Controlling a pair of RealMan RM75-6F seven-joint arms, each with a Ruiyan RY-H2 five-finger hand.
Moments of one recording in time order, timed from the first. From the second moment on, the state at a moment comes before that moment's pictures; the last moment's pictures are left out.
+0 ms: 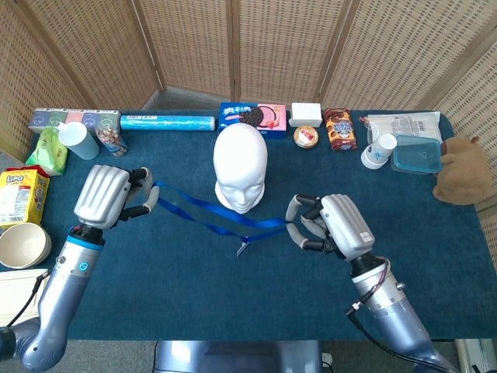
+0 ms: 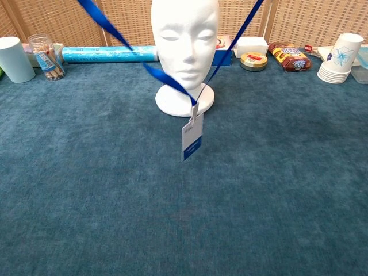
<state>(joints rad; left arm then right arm) -0.67 -1.12 -0.29 -2.07 1.11 1.34 0.37 0.61 -1.03 0.40 -2.34 -1.01 1.20 -0.11</state>
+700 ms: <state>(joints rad) -0.83 -1.18 -0.41 -1.91 0.82 1.21 0.43 0.85 -1.00 0.56 -2.09 -0.64 1.03 -0.07</state>
